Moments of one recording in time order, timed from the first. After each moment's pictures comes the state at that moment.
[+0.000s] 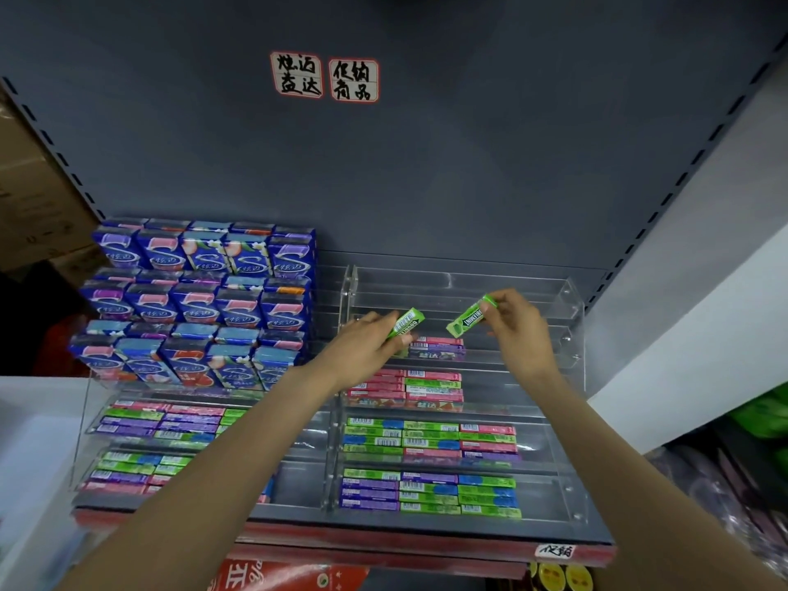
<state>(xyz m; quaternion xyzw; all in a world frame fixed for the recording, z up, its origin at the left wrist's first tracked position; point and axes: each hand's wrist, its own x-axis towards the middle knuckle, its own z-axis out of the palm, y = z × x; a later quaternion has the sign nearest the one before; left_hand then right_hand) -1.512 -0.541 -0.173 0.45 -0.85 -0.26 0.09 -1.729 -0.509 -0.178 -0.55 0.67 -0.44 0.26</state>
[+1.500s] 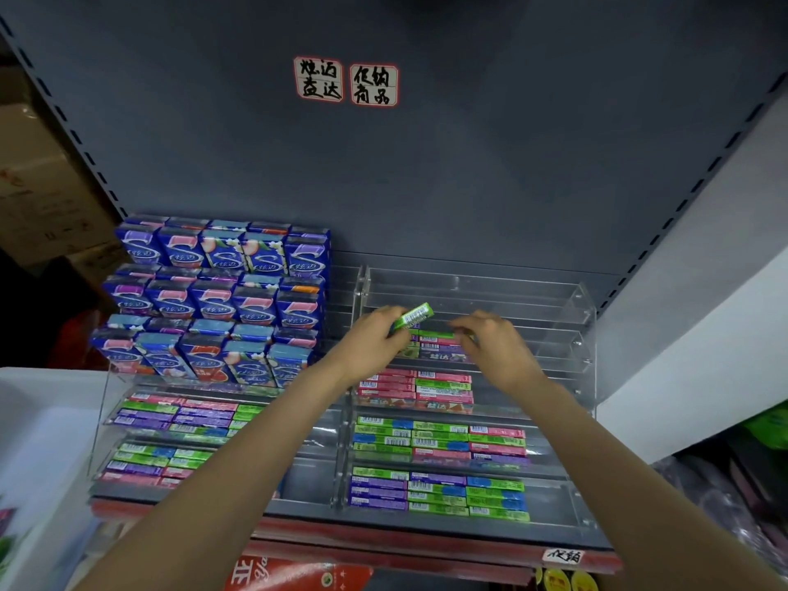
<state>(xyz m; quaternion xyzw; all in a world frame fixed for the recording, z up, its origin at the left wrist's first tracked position) -1.509 -0.542 -0.174 0.46 -0.78 -0.37 0.22 -1.708 -0.519 -0.187 -0.74 0.65 -0.16 0.12</state>
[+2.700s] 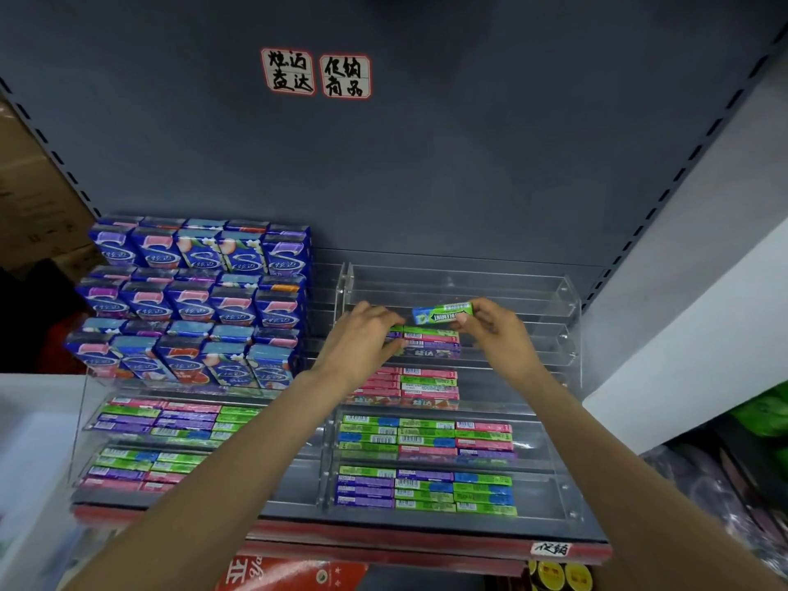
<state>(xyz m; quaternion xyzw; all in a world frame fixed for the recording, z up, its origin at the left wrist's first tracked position) -1.521 -0.540 -0.180 0.48 -0.86 -0.11 0.11 -1.727 -0.513 -0.188 -0.59 0.63 -0.38 0.32</state>
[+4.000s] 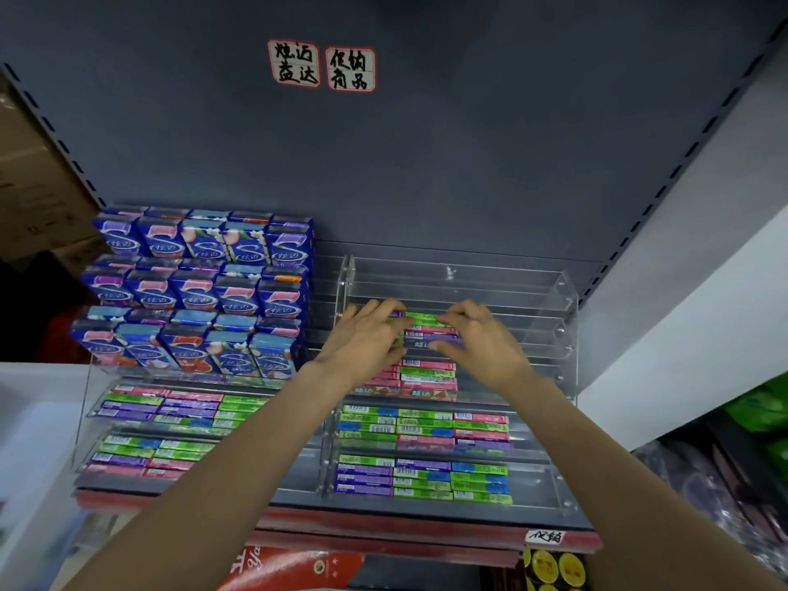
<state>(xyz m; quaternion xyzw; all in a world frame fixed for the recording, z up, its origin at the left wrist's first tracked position) -1.523 -0.534 -0.185 0.44 -0.90 -0.03 0.04 -1.711 -0.504 -0.185 -0.75 0.64 -0.11 0.10</state>
